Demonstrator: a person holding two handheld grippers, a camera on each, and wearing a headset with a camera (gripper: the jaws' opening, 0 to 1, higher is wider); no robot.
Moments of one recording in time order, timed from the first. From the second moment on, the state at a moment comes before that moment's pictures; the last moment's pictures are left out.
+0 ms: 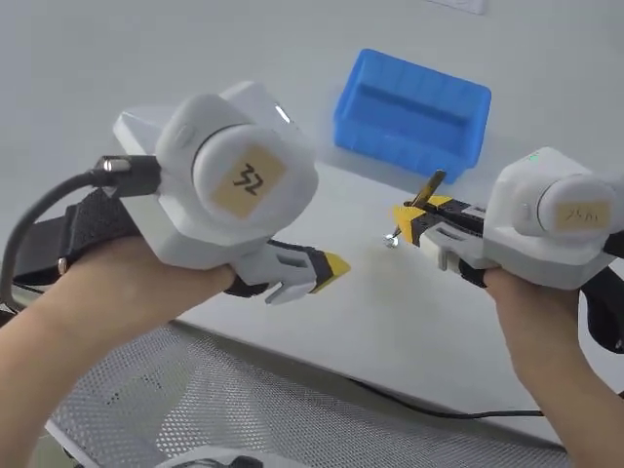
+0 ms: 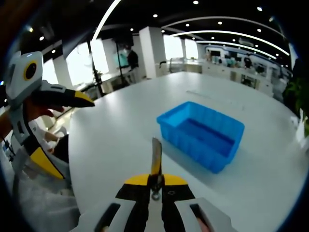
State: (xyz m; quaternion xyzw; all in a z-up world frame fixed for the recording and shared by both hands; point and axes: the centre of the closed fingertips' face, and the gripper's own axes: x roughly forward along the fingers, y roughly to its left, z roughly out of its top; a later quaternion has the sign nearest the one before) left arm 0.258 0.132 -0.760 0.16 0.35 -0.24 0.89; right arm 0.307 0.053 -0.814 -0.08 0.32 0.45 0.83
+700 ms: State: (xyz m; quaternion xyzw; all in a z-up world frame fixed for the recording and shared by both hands) left arm 0.257 0.131 -0.765 0.17 0.36 -0.25 0.89; right arm 0.314 0.052 -0.816 -0.08 0.31 0.44 0.84
